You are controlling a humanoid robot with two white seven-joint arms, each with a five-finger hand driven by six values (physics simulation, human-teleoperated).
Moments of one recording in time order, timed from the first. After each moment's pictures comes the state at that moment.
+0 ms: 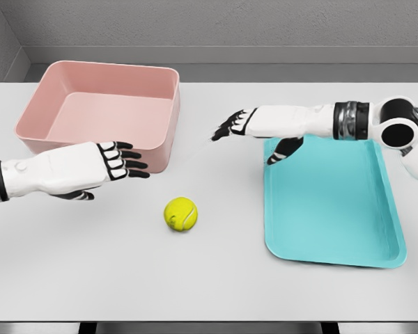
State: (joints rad) left arm -0.55 1.06 -0.78 -1.76 -0.51 -0.61 -0.13; right arm -0.92 -0.68 0.95 -1.35 0.13 -0.61 0.54
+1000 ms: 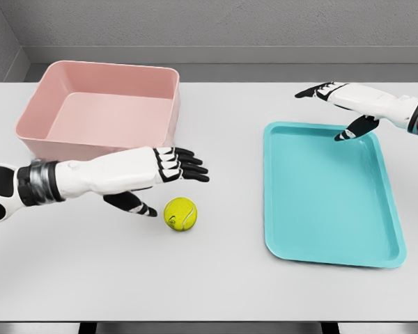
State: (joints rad) left arm -0.69 0.93 -1.00 -1.76 -0.11 -0.61 -0.16; right arm -0.85 -0.81 0.86 -1.11 0.13 -0.61 0.34
